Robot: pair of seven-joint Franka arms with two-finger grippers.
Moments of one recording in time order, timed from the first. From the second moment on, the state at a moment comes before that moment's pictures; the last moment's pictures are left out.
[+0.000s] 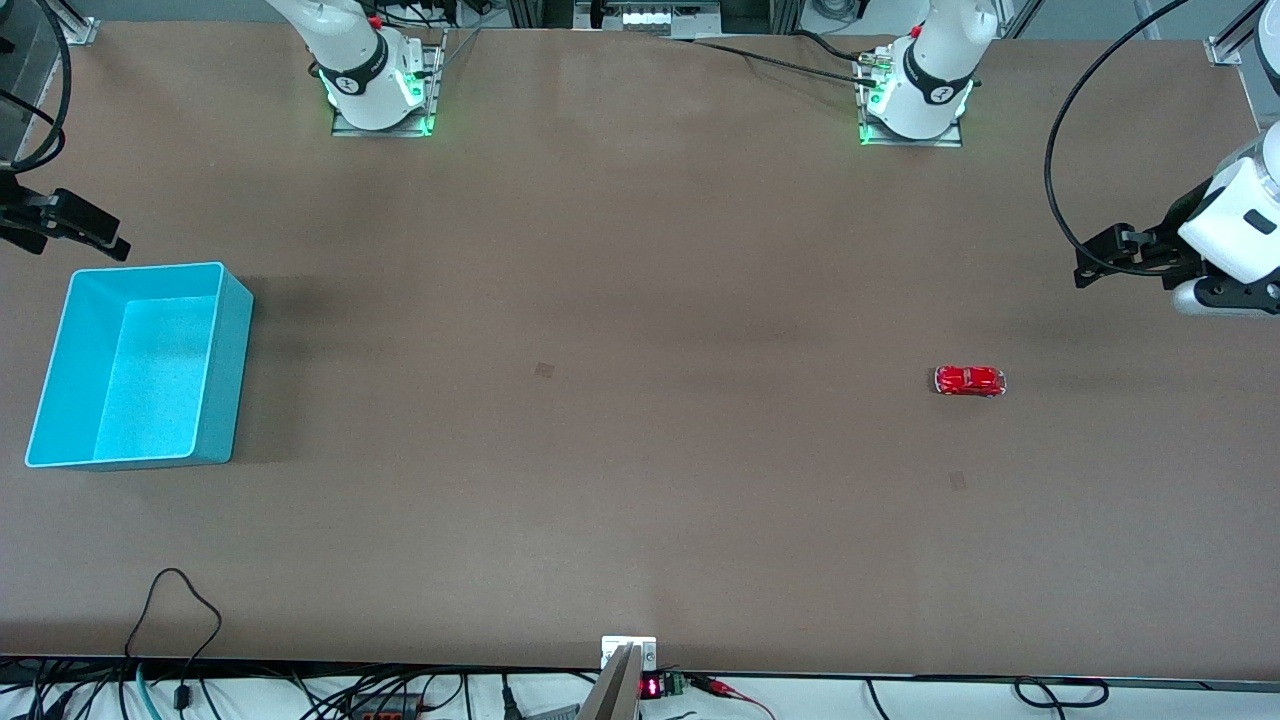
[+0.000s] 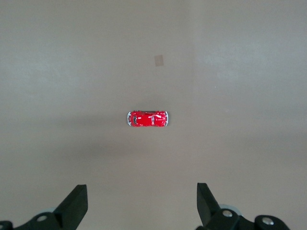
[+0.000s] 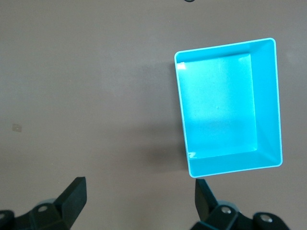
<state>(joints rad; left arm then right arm) -0.03 0.05 0.03 -1.63 0.02 1.62 0.02 -0.10 -0.04 -0.02 -1.71 0.00 1.70 -0.04</state>
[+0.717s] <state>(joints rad) -0.04 0.05 0.03 -1.63 0.02 1.54 0.02 -0.10 -0.03 -0.02 -1.71 0.00 1.70 -0.04</state>
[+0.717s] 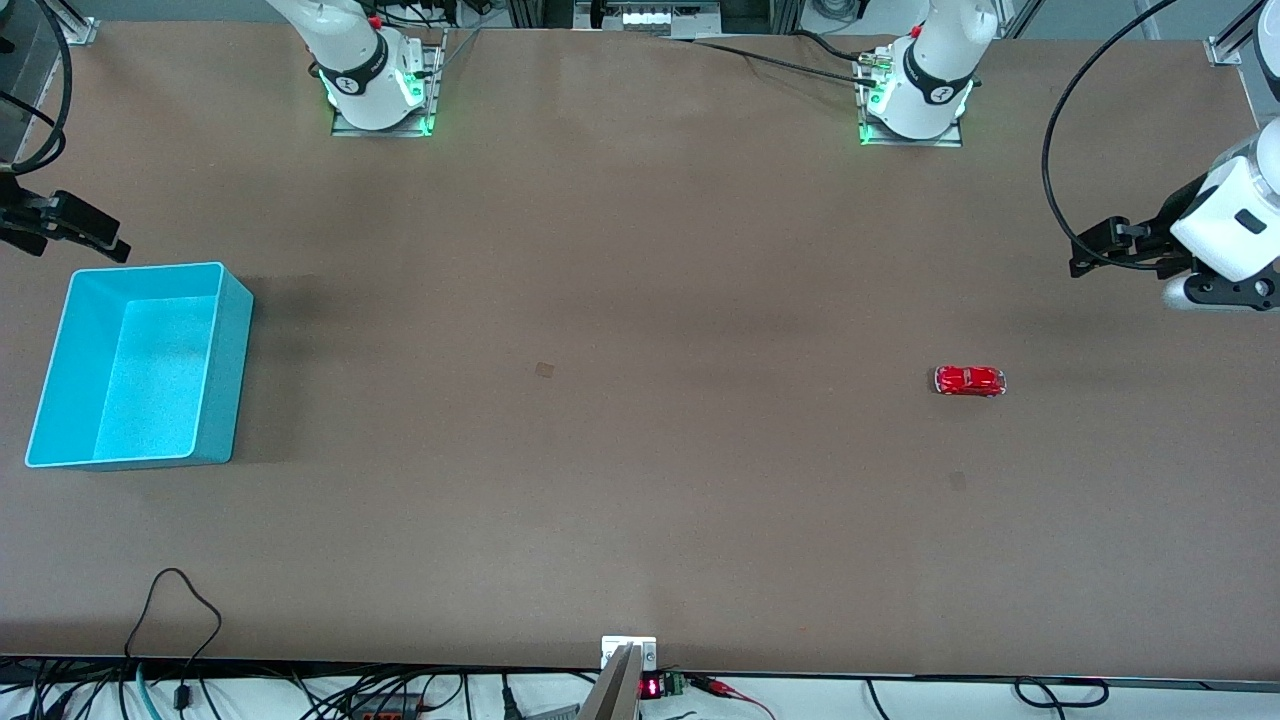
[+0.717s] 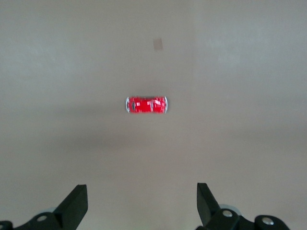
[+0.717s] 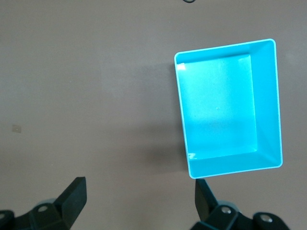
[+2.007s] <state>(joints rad) 0.00 0.15 0.03 -1.74 0.02 1.65 0.73 -0.10 -0.03 -0.02 -1.71 0.00 1.70 -0.04</state>
